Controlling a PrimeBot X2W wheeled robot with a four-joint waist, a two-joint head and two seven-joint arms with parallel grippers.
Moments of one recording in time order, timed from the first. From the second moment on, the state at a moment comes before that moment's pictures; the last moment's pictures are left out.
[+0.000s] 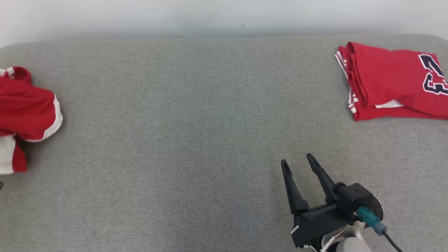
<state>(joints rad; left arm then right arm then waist) -1.00 0.65 -0.41 0.81 -0.75 -0.13 0.35 -0.19 -0.05 0.33 0.13 0.12 0.13 -0.17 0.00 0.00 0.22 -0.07</state>
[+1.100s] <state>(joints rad) -1.13 0.59 -0.69 0.31 -0.84 -0.13 0.28 -0.15 -0.05 0.22 0.12 0.14 0.13 -0.20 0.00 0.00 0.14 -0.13</state>
